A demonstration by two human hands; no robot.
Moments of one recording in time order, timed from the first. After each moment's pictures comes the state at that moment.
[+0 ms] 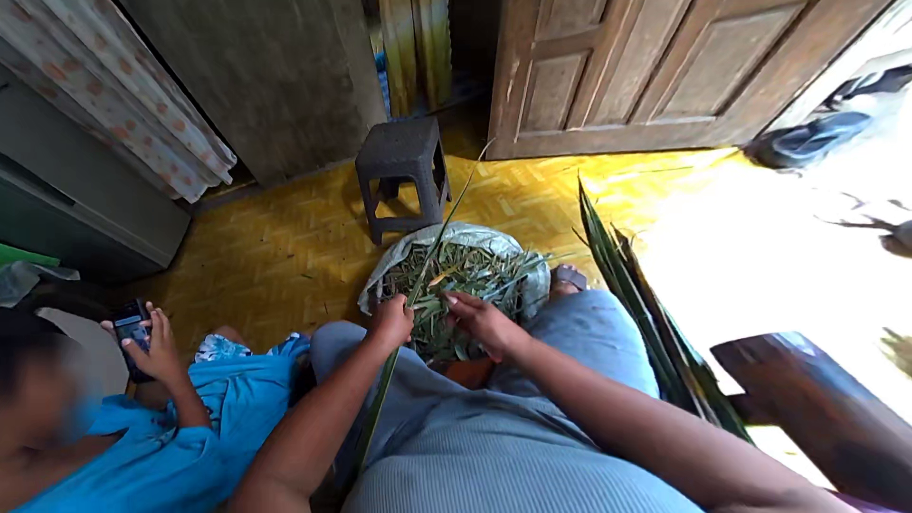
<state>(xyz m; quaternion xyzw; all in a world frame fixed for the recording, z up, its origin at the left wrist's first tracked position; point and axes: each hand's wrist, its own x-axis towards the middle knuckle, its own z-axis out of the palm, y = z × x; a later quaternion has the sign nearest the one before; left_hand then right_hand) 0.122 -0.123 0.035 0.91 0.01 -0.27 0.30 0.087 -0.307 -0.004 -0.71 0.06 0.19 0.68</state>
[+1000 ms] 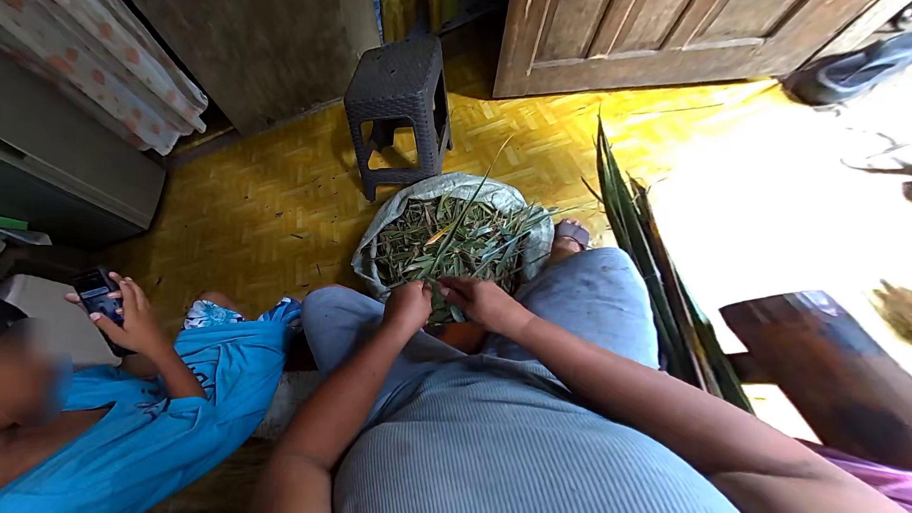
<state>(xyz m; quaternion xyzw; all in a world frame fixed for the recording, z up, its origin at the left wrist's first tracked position) 0.105 -0.148 -0.009 0.91 0.01 -0.31 0.28 0.081 -0.311 -0.013 -0.87 -0.09 0.22 0.42</state>
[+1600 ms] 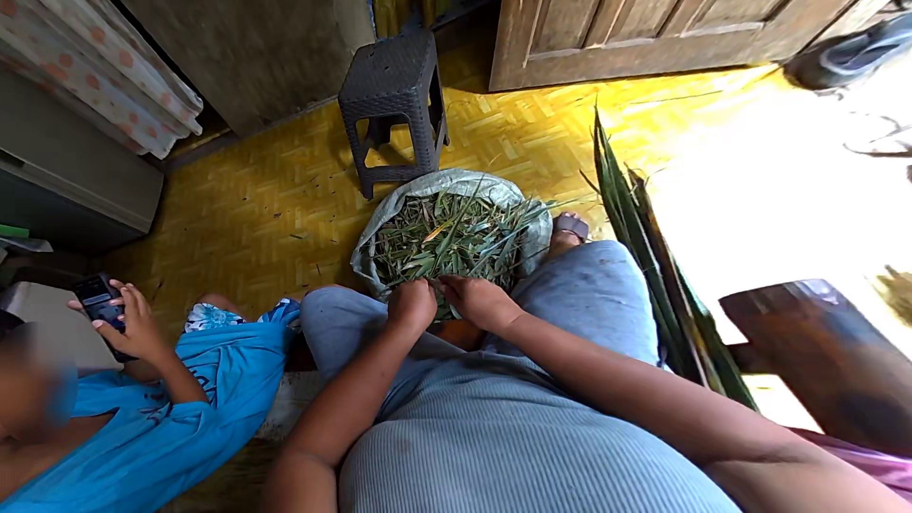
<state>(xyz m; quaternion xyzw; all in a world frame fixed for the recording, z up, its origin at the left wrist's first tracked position) 0.100 -0.166 -0.005 0.95 -0.02 -0.28 0.17 0.083 -0.302 -0.014 -0.91 -0.05 0.26 0.32</state>
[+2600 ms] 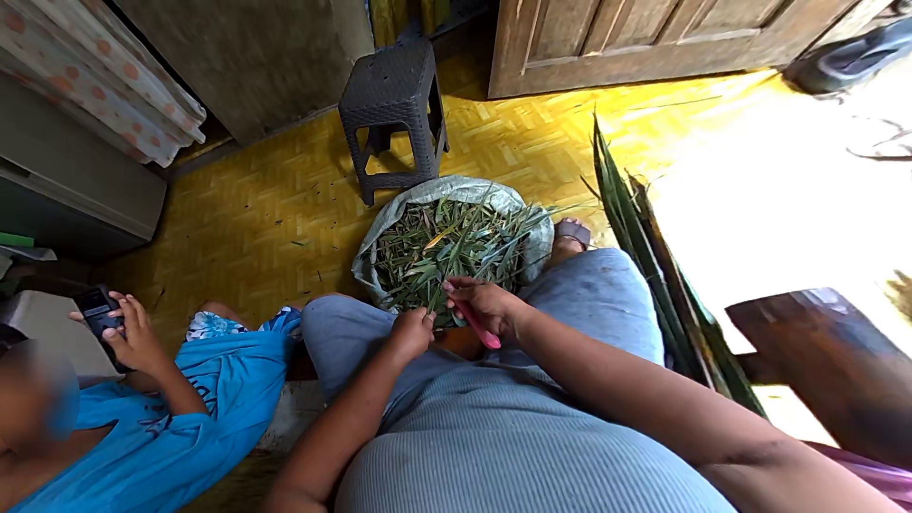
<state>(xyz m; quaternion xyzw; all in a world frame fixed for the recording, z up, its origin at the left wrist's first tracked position) 0.080 -0.141 -0.012 0.86 0.01 -0.39 0.33 0.099 -0.310 -0.050 -0.55 0.23 0.28 0.75</state>
